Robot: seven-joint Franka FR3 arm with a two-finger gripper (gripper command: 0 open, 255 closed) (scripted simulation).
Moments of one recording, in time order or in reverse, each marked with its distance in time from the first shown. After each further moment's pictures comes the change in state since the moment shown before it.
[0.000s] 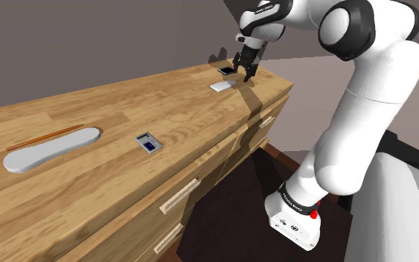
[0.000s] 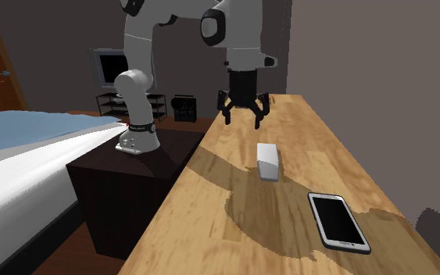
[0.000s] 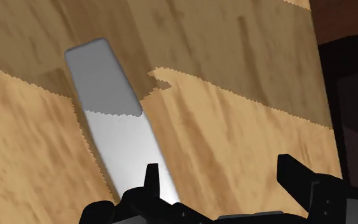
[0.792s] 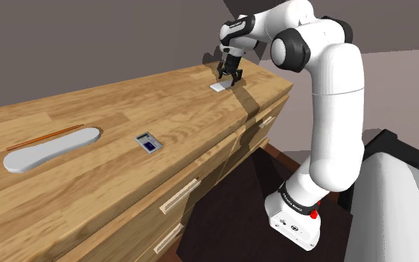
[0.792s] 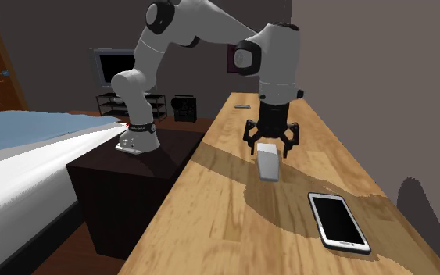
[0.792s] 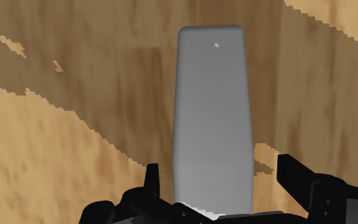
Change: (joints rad) arm -0.184 0.384 0.141 0.345 0.173 -0.036 -0.333
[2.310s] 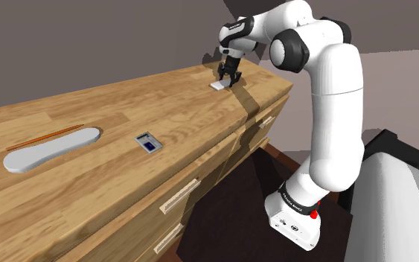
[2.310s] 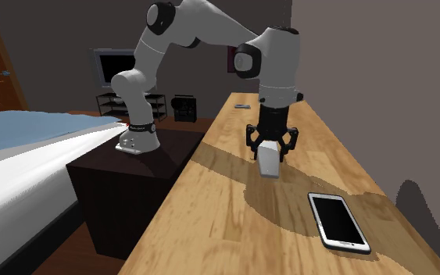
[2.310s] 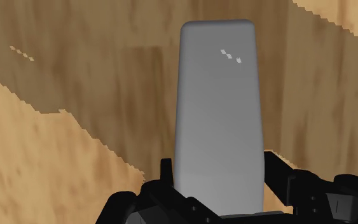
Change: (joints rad) arm -0.002 0.009 0.004 -0.005 0.005 0.014 -0.004
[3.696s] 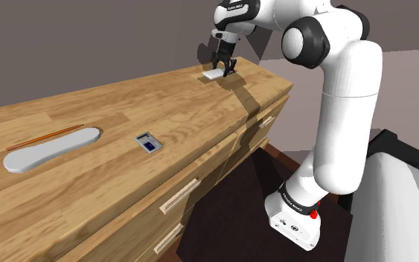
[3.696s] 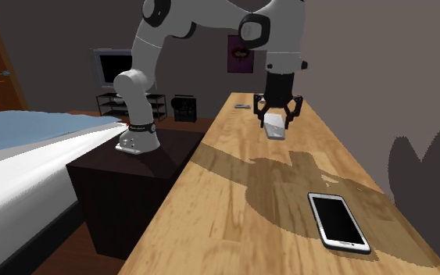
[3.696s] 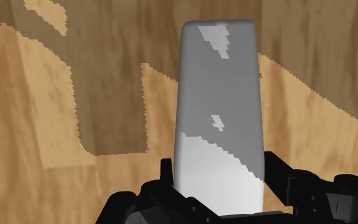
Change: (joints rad) arm 0.141 -0.145 -0.022 -0.019 -0.084 -0.103 0.150
